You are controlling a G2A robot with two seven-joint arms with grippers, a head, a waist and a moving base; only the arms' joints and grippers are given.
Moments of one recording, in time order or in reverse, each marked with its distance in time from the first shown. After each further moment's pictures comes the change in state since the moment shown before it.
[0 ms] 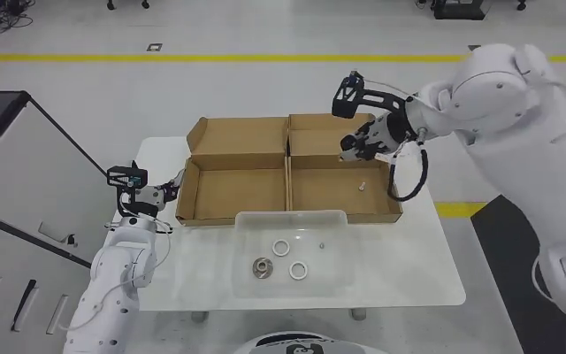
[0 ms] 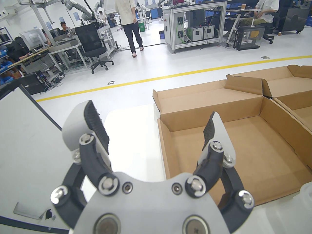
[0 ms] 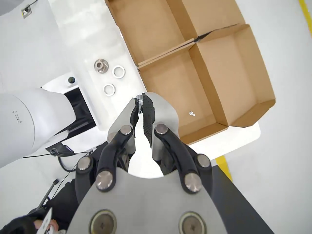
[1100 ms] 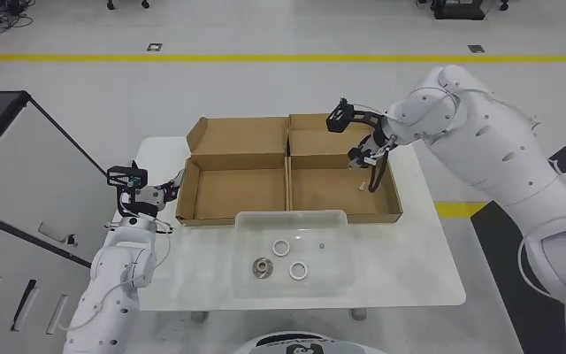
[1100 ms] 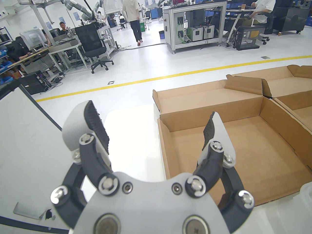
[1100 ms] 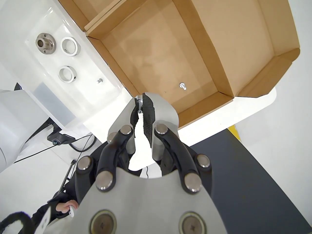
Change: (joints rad) left arm 0.000 0.000 0.000 0.000 0.000 0.000 0.000; right arm 0.090 -0.054 -0.275 0.270 -0.153 0.002 -0.051
